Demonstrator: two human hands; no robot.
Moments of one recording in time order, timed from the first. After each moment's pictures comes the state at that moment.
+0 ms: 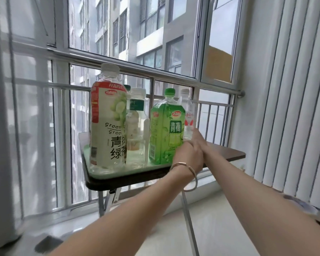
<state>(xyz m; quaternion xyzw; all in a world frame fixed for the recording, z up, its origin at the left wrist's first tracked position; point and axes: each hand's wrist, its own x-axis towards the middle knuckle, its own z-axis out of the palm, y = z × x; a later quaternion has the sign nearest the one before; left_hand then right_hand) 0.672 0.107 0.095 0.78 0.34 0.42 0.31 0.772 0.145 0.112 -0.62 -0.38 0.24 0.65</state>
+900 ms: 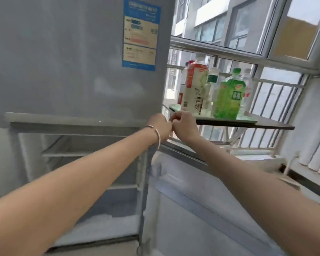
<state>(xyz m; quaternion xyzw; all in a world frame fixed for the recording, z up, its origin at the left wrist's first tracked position) 0.330 -0.006 0.079 0.73 0.52 0.38 0.25 0.433 -0.008 0.075 -0.60 -0.64 0.06 0.47</state>
